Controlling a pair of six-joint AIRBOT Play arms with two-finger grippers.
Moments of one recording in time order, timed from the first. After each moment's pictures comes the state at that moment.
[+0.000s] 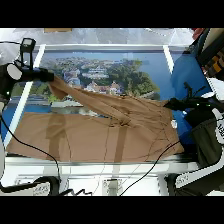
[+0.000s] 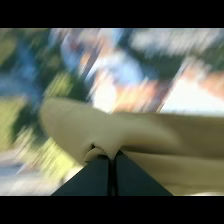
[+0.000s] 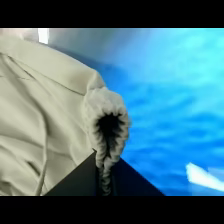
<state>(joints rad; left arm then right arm) 0.06 -1.40 1.49 1.47 -0.89 -1.20 -0.45 -1.77 1.31 -0.78 1.18 0.91</state>
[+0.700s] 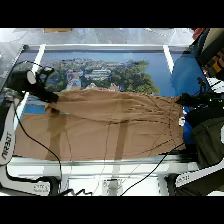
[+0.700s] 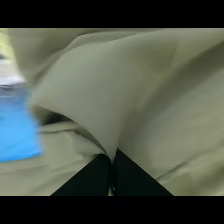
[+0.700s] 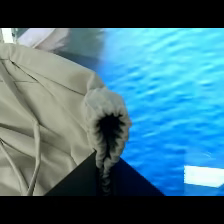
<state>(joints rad) 0.04 -1.61 1.49 1.60 -1.23 -1.20 -0.53 -1.77 1.45 -0.94 1.21 1.05</state>
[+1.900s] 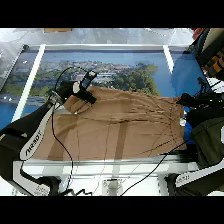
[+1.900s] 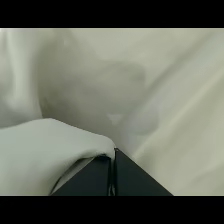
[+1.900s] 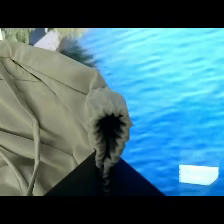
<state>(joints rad) -0.34 -1.73 1.49 1.48 -0.82 -1.20 -0.53 -1.77 1.45 -0.96 1.19 1.06</state>
